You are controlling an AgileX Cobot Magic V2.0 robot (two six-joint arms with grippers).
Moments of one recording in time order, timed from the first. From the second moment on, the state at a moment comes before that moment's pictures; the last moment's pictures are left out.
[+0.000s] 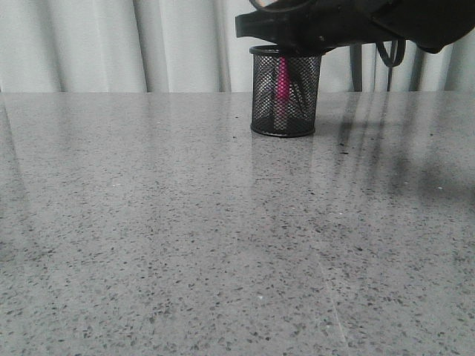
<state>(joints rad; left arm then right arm) -0.24 0.58 -0.51 -0.38 0.17 0.41 0.50 1.79 -1.08 0.58 -0.64 -0.52</state>
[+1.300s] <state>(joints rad) -0.24 0.46 -0.43 -0.33 0.08 0.41 0.50 0.69 -0.42 0.59 -0.55 -0.66</state>
